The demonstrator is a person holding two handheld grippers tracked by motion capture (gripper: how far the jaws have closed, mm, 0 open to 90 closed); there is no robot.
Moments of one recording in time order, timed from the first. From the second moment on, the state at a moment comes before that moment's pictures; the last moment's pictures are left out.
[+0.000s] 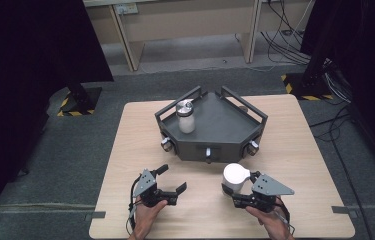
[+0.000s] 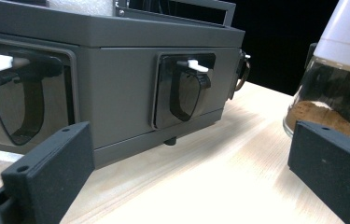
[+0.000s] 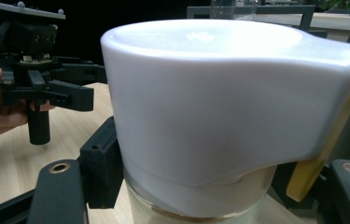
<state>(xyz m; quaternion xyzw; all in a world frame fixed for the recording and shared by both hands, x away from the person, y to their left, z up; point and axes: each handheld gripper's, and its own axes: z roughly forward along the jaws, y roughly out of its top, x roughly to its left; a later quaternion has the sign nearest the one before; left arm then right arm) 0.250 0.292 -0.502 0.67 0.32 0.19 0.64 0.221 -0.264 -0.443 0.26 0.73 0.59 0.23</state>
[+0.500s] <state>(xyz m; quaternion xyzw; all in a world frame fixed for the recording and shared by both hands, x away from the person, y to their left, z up) 0.250 0.292 -0.503 0.67 0.32 0.19 0.64 0.229 -0.261 -0.411 0.27 0.73 0.58 0.24</state>
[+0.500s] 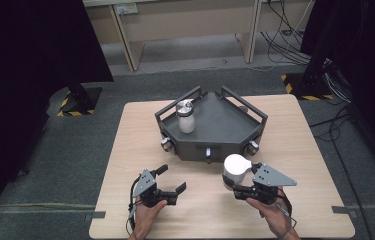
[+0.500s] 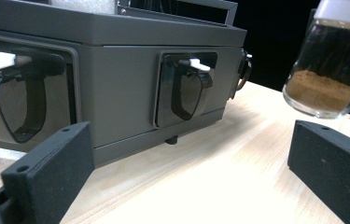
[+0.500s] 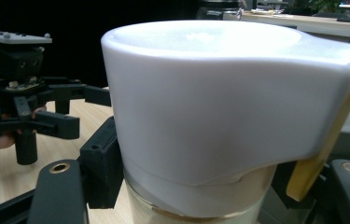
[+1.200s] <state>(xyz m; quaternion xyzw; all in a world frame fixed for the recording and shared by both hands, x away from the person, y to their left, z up) 0.251 0.293 -0.503 0.67 0.32 0.19 0.64 0.261 -0.249 -0.365 0.27 0.73 0.58 0.25</state>
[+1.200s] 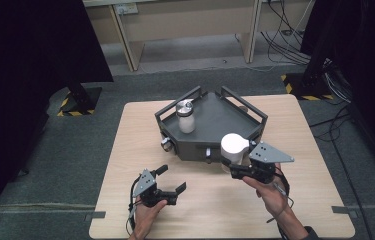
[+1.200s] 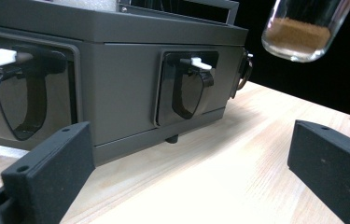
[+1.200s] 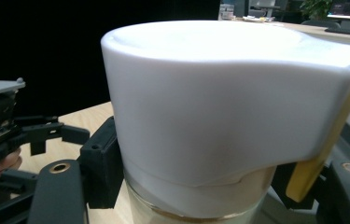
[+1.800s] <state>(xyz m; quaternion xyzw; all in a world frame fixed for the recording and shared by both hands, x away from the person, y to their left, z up) 0.252 0.293 -0.504 0.67 0.32 0.19 0.64 0.290 -0.235 -0.332 0.28 0.73 0.57 0.26</state>
